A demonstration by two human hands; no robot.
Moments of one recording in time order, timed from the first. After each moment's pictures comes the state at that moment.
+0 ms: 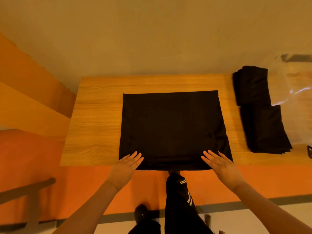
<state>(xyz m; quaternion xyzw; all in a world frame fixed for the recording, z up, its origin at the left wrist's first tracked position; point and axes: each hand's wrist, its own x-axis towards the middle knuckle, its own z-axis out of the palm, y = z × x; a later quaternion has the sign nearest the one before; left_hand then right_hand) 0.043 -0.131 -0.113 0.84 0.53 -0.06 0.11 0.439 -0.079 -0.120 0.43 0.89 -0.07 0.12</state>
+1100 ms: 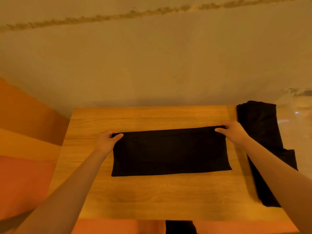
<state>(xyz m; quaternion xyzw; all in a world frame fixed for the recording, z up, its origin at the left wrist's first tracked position) 0.009 0.103 -0.054 0.38 0.80 0.26 0.38 0.418 0.189 -0.046 0.68 0.62 -0.38 -0.07</state>
